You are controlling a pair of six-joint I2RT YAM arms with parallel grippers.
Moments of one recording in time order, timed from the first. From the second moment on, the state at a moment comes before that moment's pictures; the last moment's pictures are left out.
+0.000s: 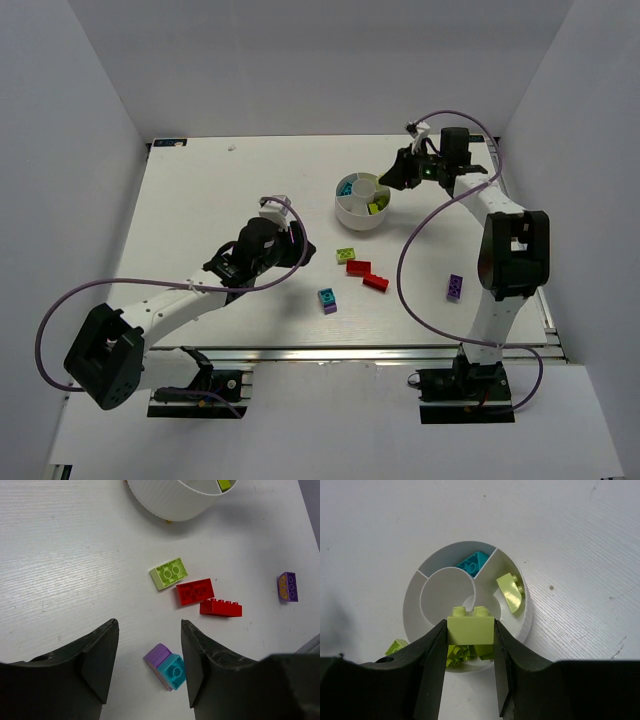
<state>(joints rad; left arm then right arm) -0.67 1.25 0.70 0.08 -0.04 -0.53 0.11 1.89 1.44 -0.12 -0.83 -0.12</state>
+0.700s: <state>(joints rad) -0.67 1.26 0.70 0.08 -0.03 -0.53 0.11 2.03 1.52 -0.11 -0.79 -0.02</state>
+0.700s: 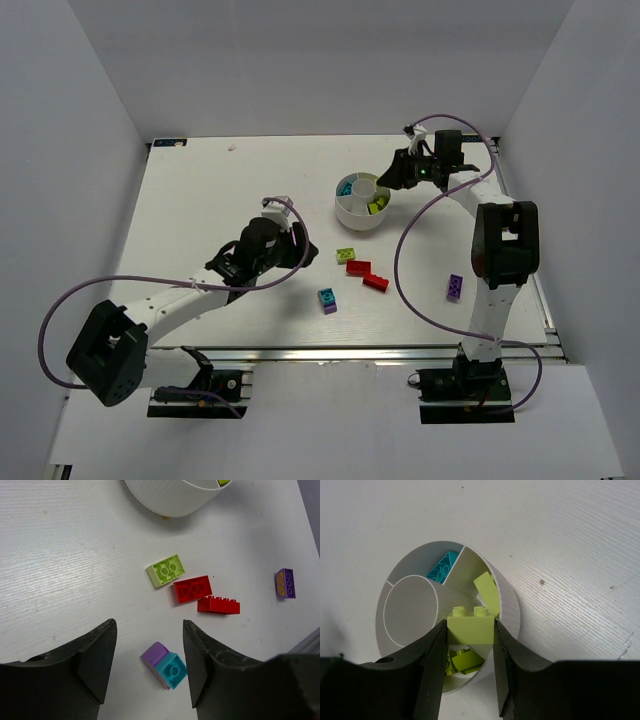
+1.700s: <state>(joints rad) -0.70 1.62 1.01 -0.10 0.18 -0.06 0.04 1.68 1.27 -0.22 -0.96 -0.67</state>
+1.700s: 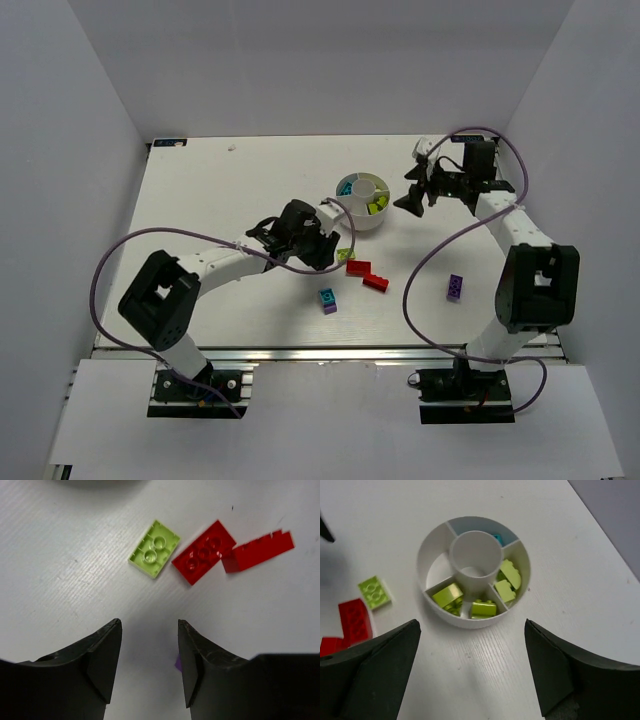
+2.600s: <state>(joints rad) -0.72 1.93 1.15 -0.03 0.29 0.43 0.05 1.47 1.04 -0.45 -1.19 -1.14</state>
